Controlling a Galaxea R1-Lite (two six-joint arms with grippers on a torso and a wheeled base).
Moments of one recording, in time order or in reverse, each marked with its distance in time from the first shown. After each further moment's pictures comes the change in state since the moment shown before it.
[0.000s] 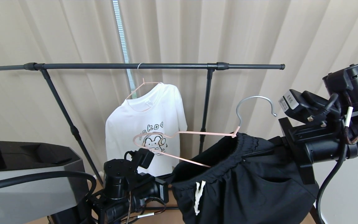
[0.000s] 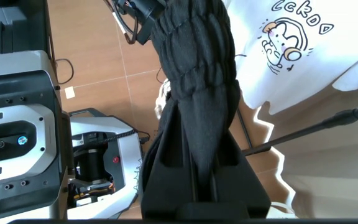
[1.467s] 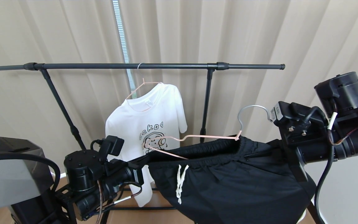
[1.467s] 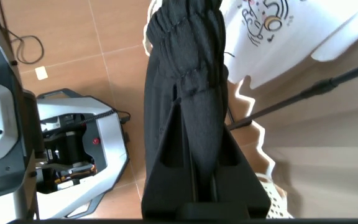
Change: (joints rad) left arm 0.180 -0.106 0.100 -0.115 0.047 0.112; right arm -0.069 0.048 0.024 0.002 -0.105 -0.094
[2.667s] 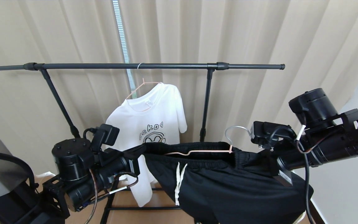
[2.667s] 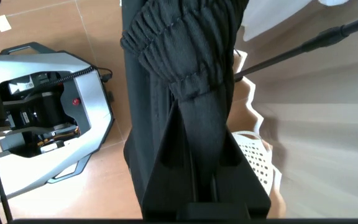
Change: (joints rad) left arm 0.020 -0.125 -0.065 0.157 0.000 0.067; right arm 0.020 0.110 0.013 -0.001 -0.206 -0.070
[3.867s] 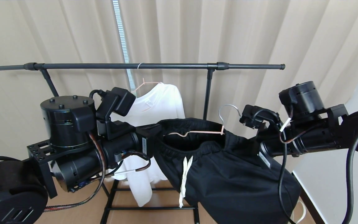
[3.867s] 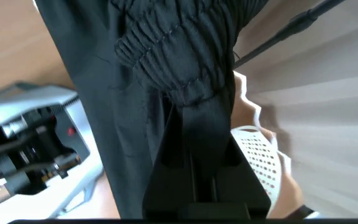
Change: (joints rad) left arm -0.177 -0.281 -0.326 0.606 0.087 0.116; right arm 0.045 0.053 -0.041 -0.169 -0.084 0.275
